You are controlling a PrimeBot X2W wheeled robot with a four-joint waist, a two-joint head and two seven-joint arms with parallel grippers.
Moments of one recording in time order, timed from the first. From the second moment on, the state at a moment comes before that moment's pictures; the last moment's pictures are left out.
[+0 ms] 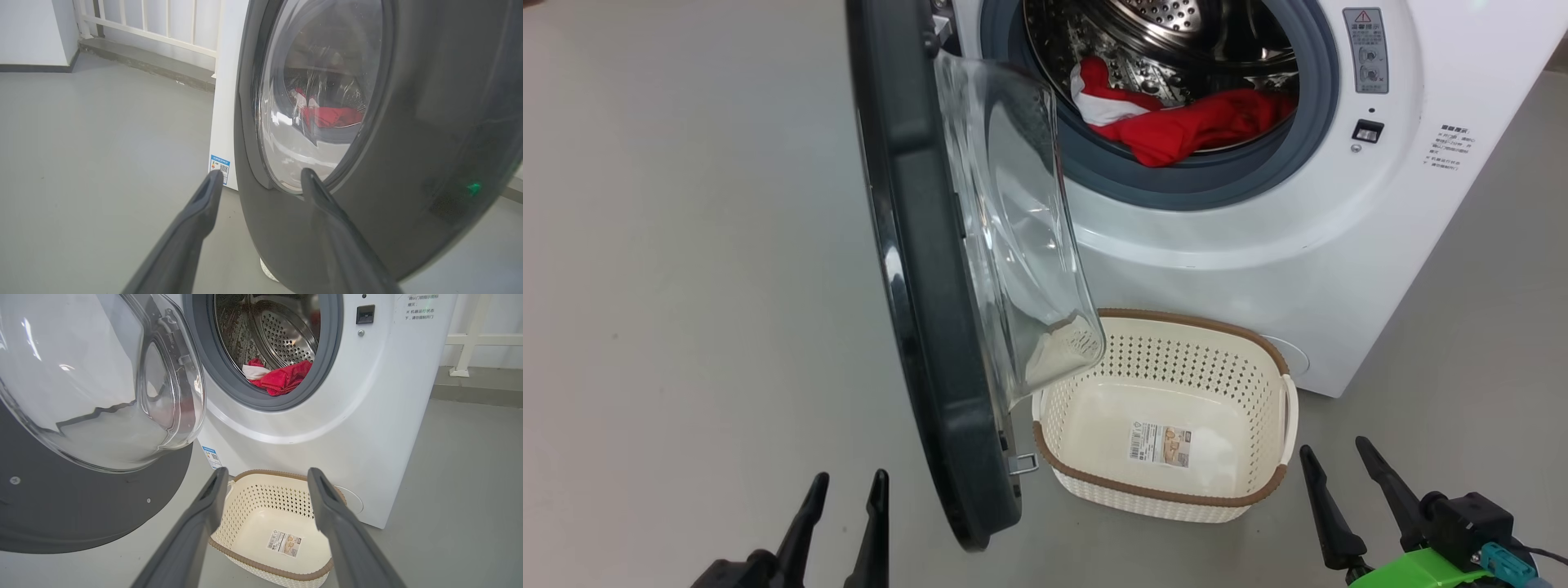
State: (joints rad) left arm 0.01 0.04 -0.10 0.21 -0.37 -0.07 -0.25; right arm 0.04 -0.09 0.05 0.29 0.34 0.12 -0.26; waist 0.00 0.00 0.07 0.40
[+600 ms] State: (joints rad) left arm -0.05 0.04 -0.04 -0.14 -0.36 -0.07 -0.25; right arm 0.04 -0.09 0.06 0.28 0.34 0.12 -0.26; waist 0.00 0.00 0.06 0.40
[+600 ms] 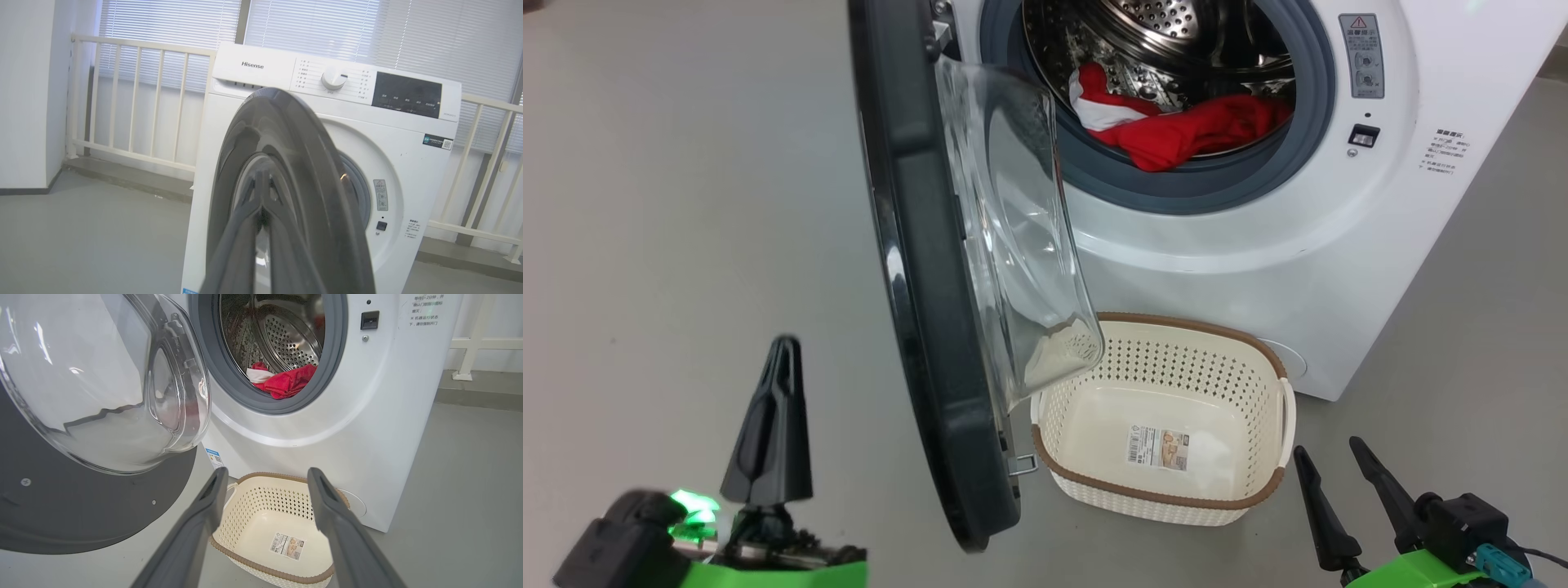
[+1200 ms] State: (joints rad) left arm -0.03 0.05 -0.44 -0.07 -0.35 -0.10 -0.26; right arm 0.04 -0.09 0.08 0.28 0.34 0.12 -0.26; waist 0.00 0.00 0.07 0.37
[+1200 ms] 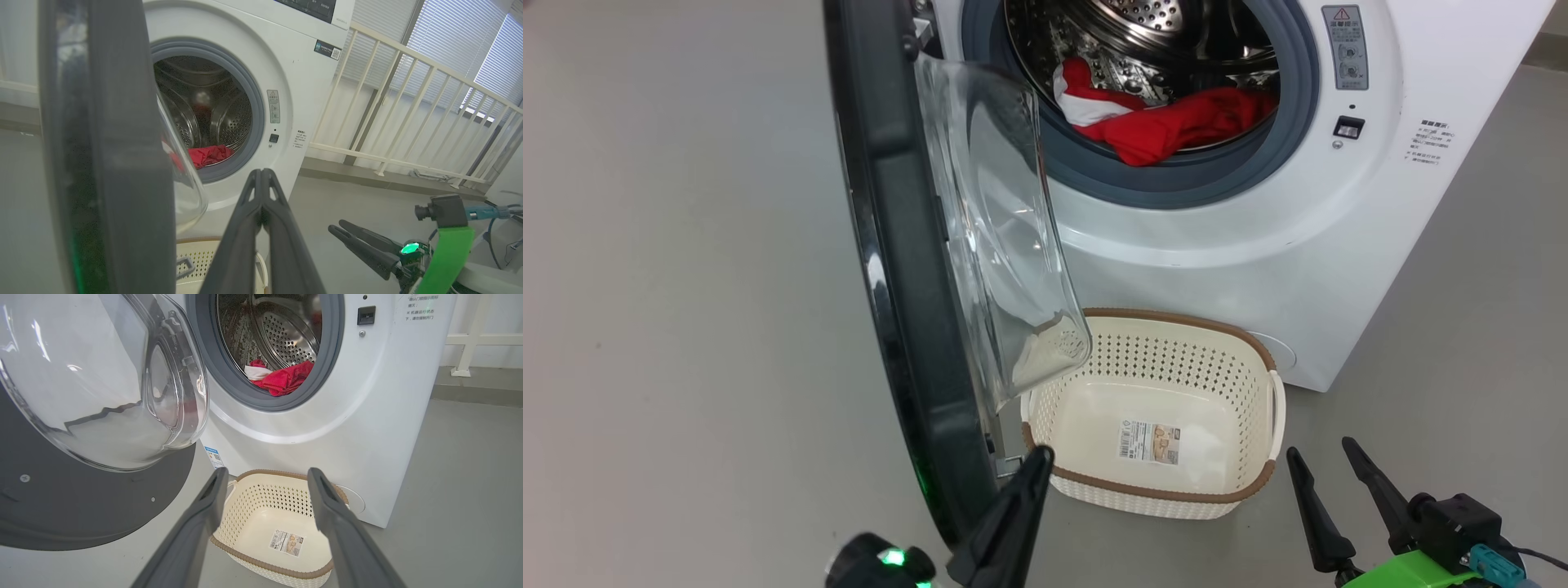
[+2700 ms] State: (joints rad) left arm -0.02 0.04 -0.01 0.15 -0.38 -0.05 -0.25; right arm 0.04 -0.09 0.08 0.26 0.34 0.12 -0.26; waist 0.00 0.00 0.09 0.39
